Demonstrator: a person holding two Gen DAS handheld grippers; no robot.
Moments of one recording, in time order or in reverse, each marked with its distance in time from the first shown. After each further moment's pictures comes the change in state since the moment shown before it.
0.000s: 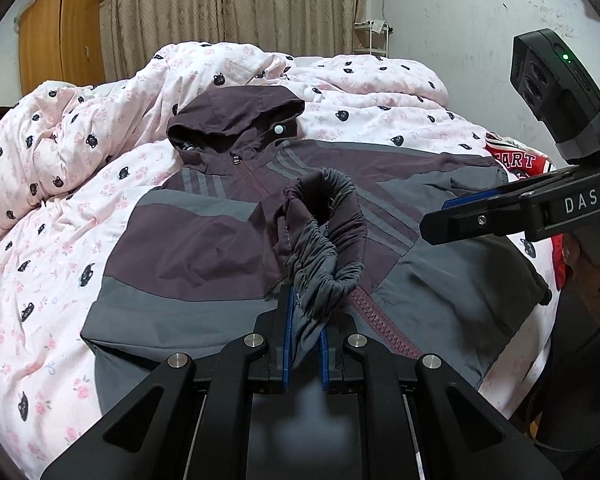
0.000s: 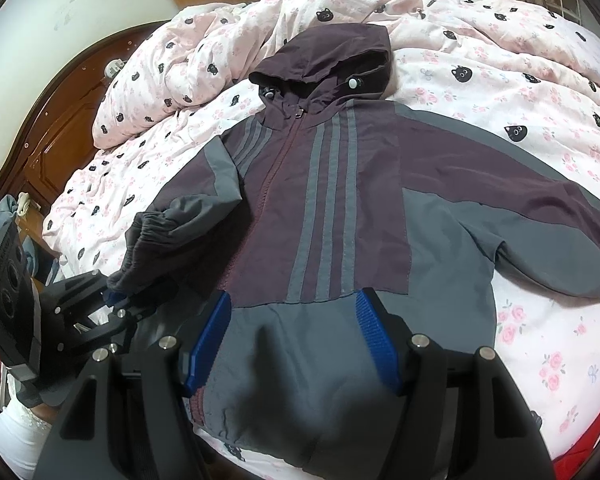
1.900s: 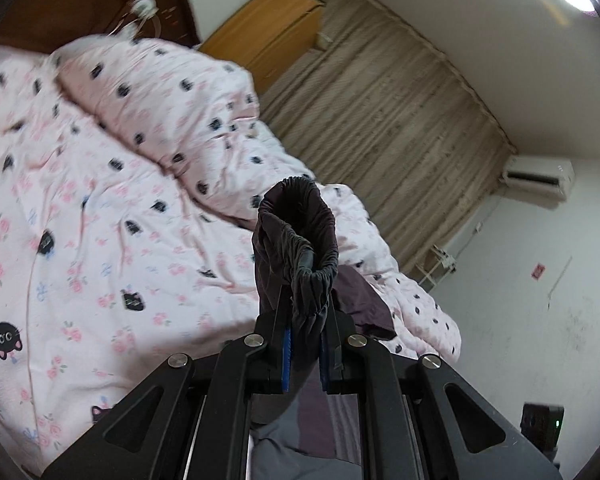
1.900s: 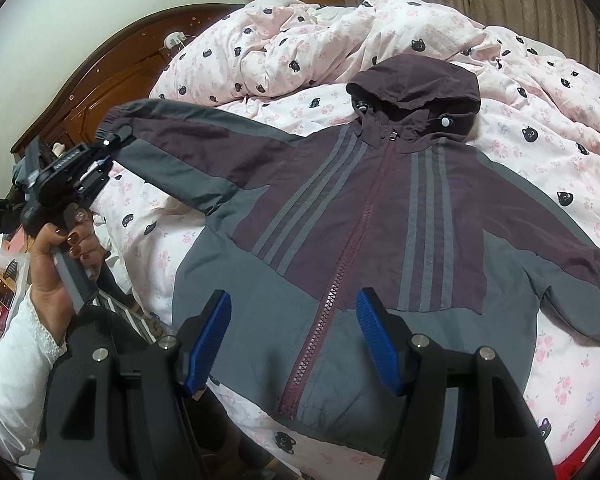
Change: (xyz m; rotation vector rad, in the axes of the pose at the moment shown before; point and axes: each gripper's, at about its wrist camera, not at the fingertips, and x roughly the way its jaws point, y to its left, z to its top) left arm -0.113 0.232 -0.033 -0.780 -0.515 -0.057; right arm -0.019 0.082 -0.005 -0.199 -0.009 0.070
